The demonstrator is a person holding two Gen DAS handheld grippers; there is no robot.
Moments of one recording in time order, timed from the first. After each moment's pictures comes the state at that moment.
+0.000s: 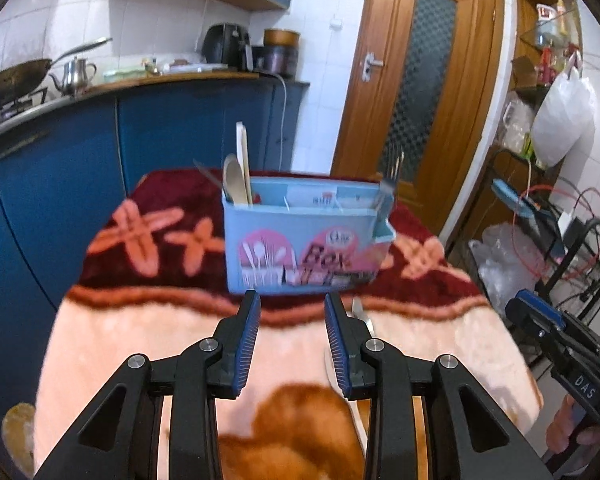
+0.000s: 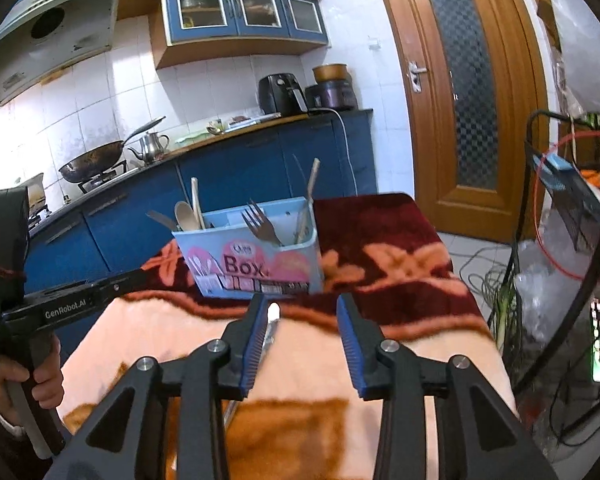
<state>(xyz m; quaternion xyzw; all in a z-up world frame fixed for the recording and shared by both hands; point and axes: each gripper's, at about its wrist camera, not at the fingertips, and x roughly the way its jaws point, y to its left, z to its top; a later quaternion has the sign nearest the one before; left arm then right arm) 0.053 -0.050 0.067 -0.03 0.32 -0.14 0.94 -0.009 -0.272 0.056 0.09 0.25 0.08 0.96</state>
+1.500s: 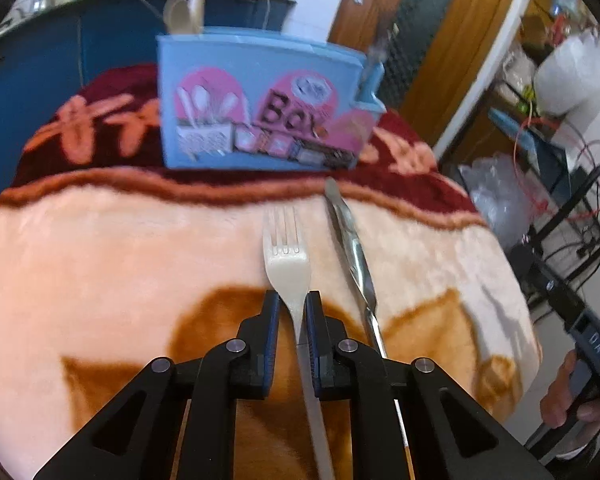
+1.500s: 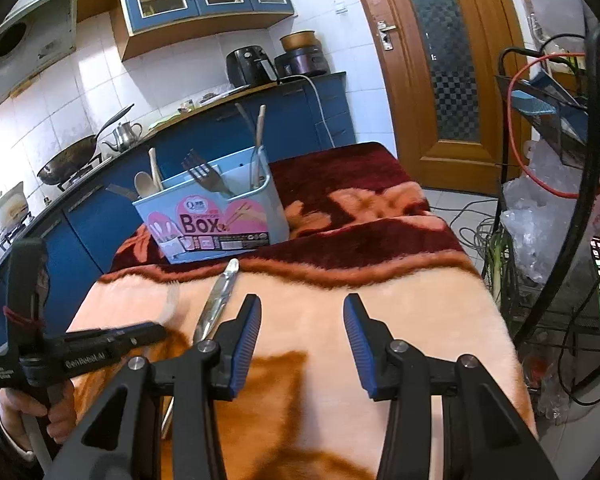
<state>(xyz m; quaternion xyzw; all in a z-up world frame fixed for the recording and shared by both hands) 0.058 -0.078 -0.007 -0.05 0.44 -0.18 0.88 -0.007 -0.301 0.015 0.13 0.30 0.06 0.94</state>
